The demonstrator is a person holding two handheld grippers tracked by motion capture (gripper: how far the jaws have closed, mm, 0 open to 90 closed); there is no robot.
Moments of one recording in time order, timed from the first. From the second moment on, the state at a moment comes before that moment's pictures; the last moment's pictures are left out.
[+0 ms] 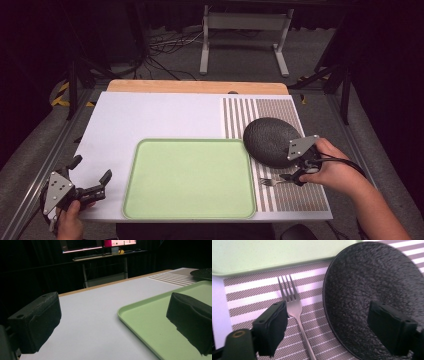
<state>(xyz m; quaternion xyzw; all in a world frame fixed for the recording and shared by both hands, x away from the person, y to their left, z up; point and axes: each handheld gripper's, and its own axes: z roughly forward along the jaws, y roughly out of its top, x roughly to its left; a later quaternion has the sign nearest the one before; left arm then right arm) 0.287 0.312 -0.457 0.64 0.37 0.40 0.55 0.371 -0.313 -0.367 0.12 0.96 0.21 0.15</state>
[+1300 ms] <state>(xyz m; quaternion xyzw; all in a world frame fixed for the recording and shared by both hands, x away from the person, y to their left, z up) 0.288 0.312 -0.457 0.64 0.37 0.40 0.54 0.380 -0.300 -0.397 0.06 0.99 0.09 0.04</state>
